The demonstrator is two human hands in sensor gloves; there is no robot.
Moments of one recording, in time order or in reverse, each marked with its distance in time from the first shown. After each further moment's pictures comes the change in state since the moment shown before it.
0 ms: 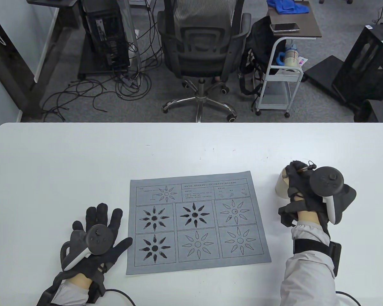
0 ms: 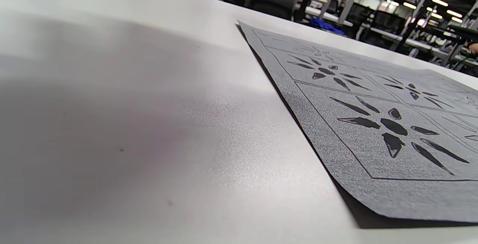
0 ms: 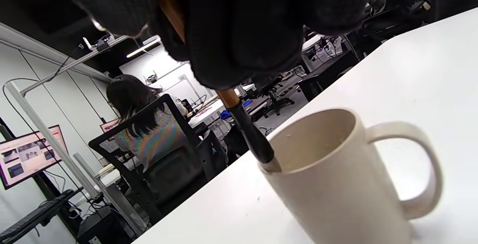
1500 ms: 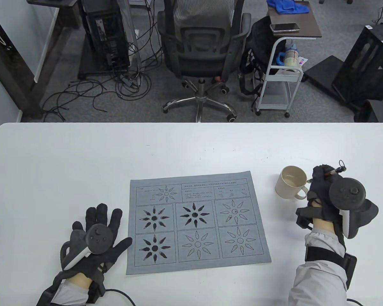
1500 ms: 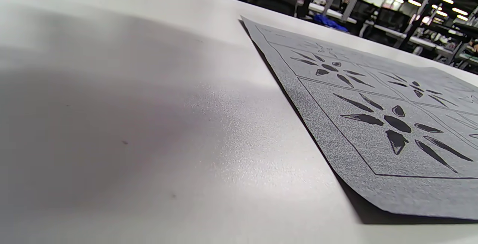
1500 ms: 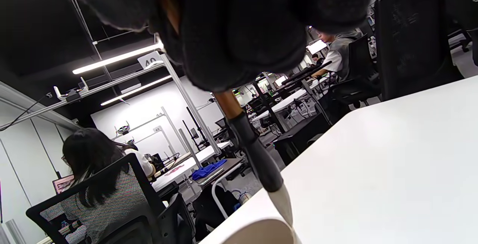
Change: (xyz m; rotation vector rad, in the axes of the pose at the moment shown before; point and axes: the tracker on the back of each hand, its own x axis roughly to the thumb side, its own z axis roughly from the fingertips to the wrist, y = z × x) left_hand 0.001 -0.001 0.000 -0.017 0.010 0.007; right_hand -0.017 -0.047 0.017 -0.267 0.051 0.089
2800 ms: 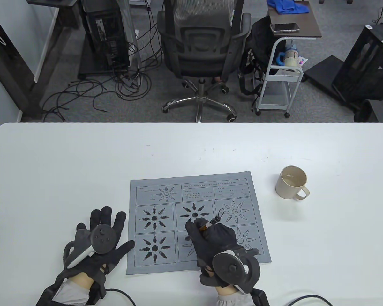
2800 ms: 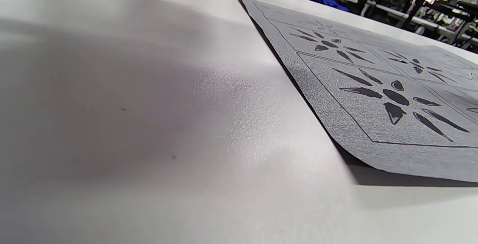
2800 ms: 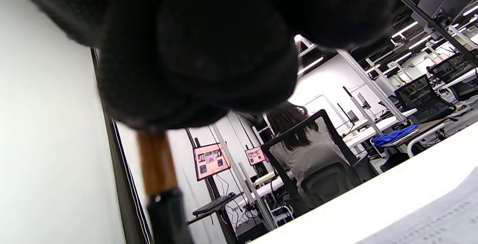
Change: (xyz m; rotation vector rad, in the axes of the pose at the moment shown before) left_hand 0.003 -0.006 -0.004 -0.068 -0.007 -0.009; right_hand 0.123 0.069 0.236 0.099 -0.595 -0.322
